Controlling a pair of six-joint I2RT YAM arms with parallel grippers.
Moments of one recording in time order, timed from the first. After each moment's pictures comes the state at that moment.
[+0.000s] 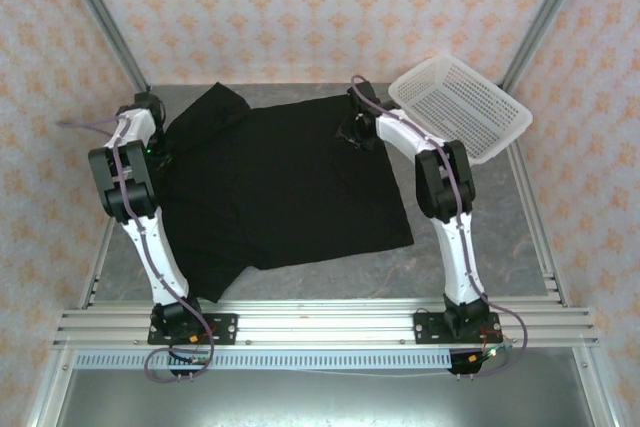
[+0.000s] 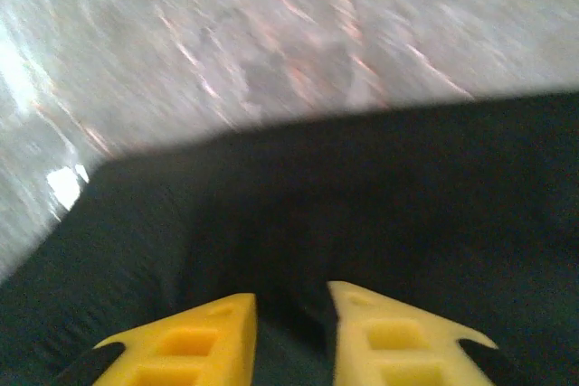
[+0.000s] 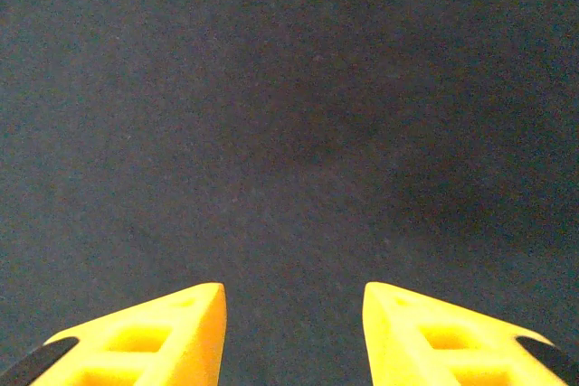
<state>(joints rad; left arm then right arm) 0.34 2.22 1.80 -0.99 -0.19 -0.97 0.40 2.33 1.94 -0.68 -0.09 0.80</state>
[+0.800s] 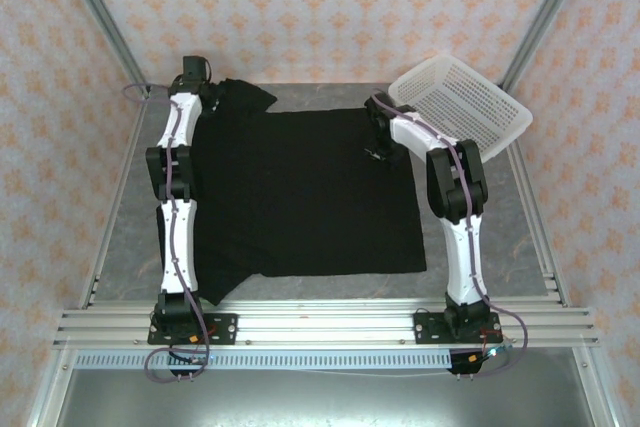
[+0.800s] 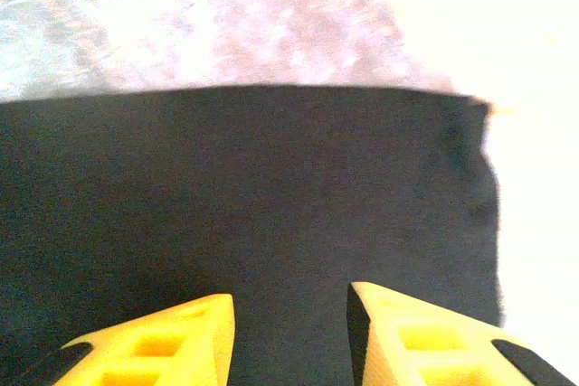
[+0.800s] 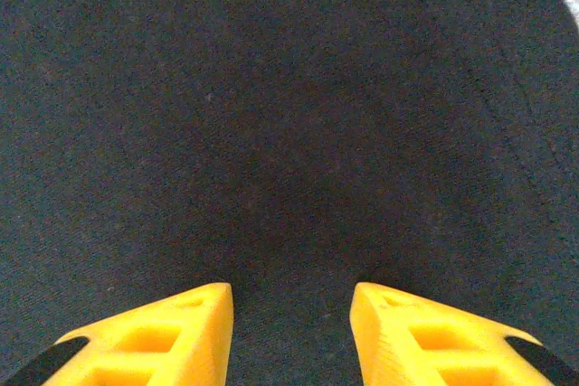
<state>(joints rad) 0.15 2.77 2.66 -0.77 0.06 -1.03 0.33 2.24 1.78 -0.86 0.09 0.83</state>
